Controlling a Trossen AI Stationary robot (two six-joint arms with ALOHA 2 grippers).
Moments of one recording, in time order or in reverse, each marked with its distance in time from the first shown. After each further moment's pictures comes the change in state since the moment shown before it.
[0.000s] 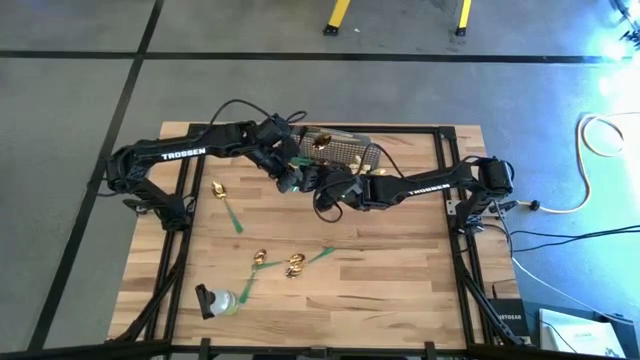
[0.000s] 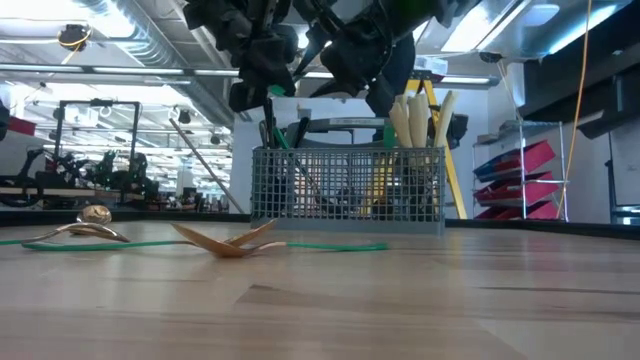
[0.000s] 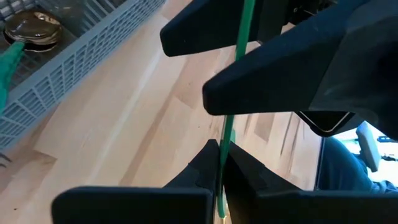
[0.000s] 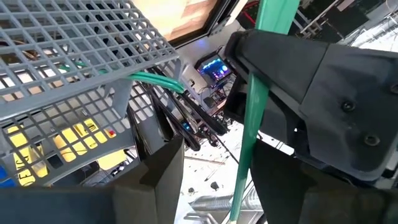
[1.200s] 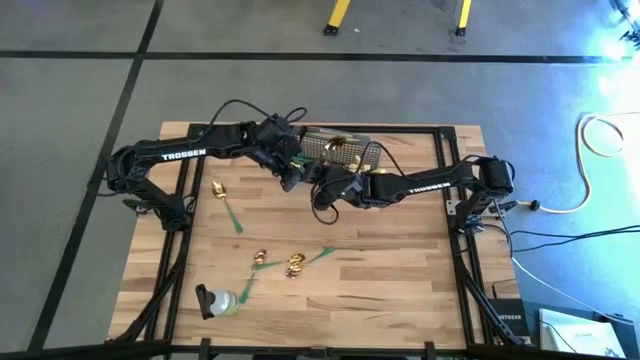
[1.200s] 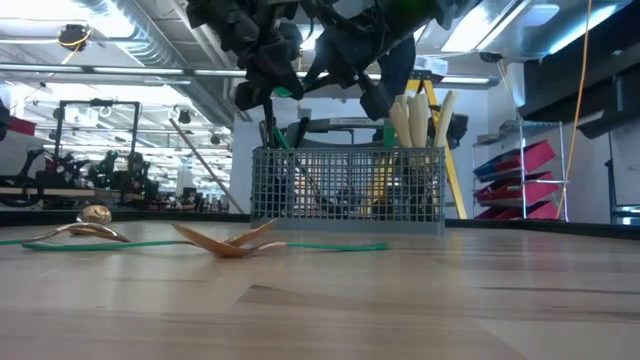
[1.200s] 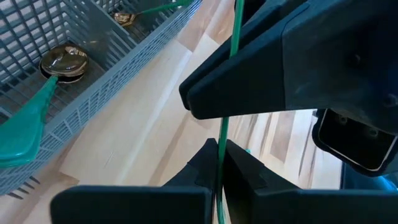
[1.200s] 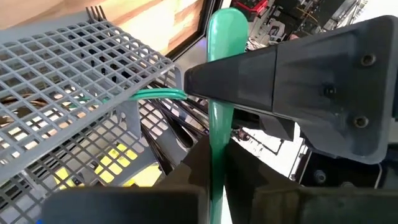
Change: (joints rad) left arm 0.000 0.000 -0.001 0.071 -0.103 0.005; right arm -0.001 -0.002 0.000 -0.024 -0.032 0.297
